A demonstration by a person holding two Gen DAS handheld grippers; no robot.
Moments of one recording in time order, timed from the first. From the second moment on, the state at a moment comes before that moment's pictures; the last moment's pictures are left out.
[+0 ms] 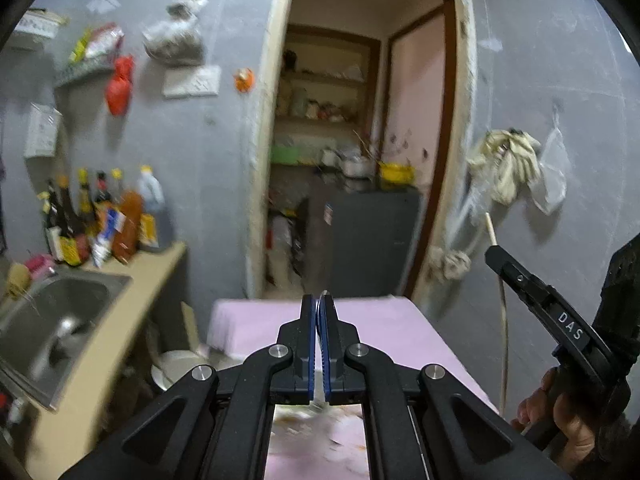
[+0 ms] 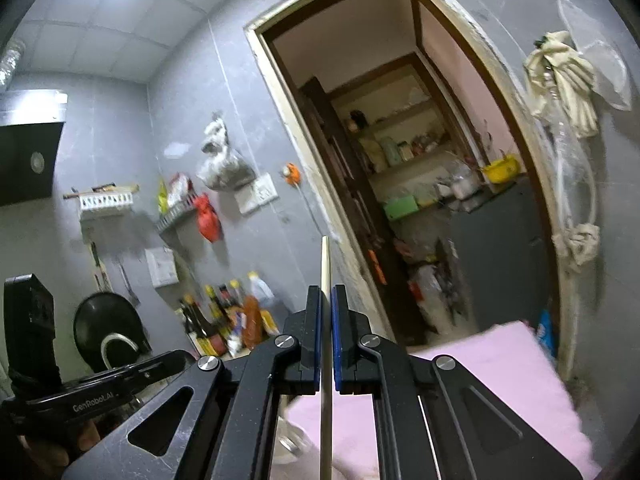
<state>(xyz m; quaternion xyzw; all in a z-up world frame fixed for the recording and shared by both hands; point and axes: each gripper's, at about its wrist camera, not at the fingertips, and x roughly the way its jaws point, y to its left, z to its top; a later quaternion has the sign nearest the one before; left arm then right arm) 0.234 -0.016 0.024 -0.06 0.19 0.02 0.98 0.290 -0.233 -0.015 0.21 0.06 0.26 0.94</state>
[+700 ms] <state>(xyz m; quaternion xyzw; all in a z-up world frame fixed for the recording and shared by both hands) 0.253 0.096 0.009 -0.01 0.16 0.18 0.97 0.319 -0.104 -0.042 0.22 -0.02 0.23 0.95</state>
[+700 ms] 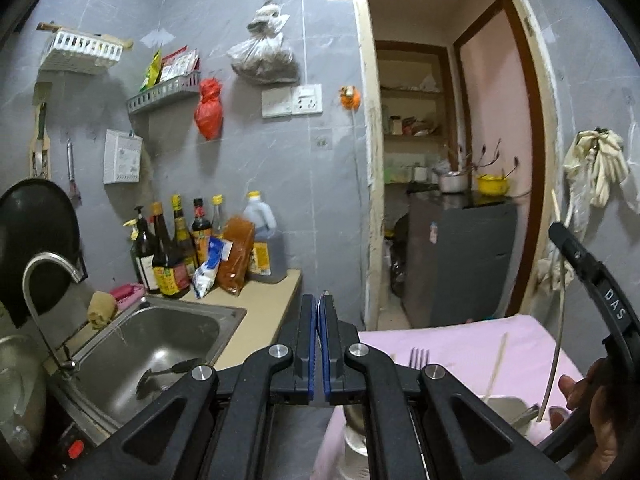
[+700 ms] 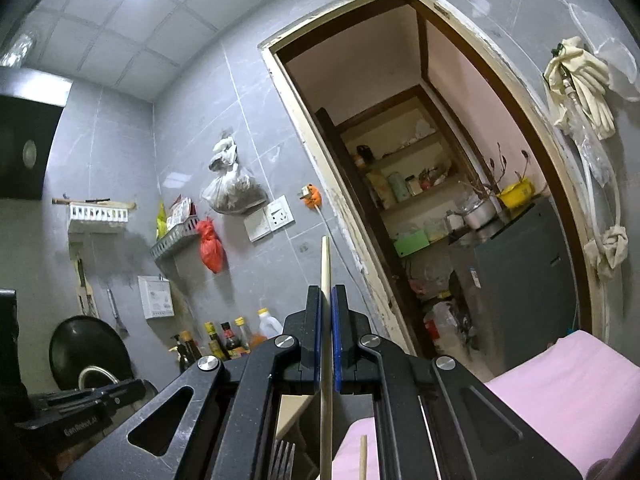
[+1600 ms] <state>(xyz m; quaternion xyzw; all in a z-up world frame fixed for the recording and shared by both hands) 0.265 0.093 -0.015 0.03 0.14 0.18 0.97 0.332 -0.098 -0.065 0.20 -0.01 0.20 0.96</state>
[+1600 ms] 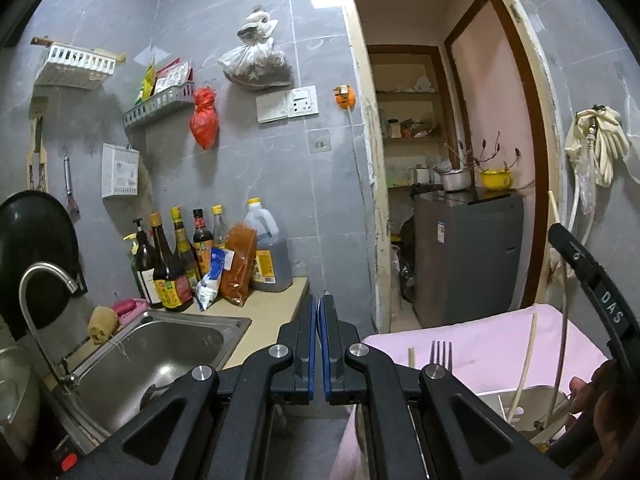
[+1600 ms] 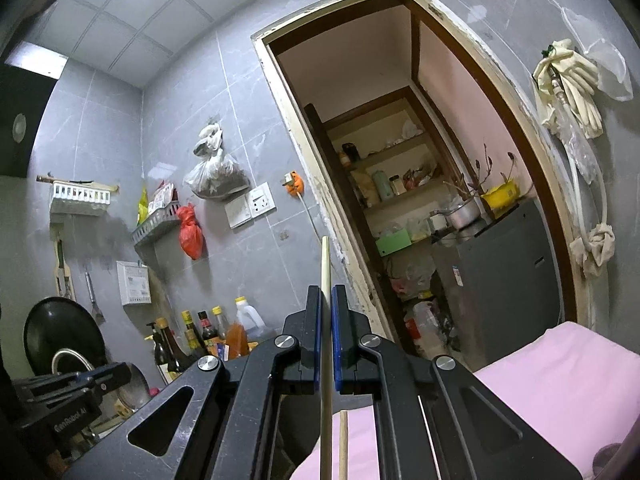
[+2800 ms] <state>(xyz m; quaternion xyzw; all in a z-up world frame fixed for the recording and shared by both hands) 0.266 0.093 -0.036 -0.07 0.22 0.08 0.97 0.316 -0.125 -0.069 0.18 0.05 0.23 0.95</state>
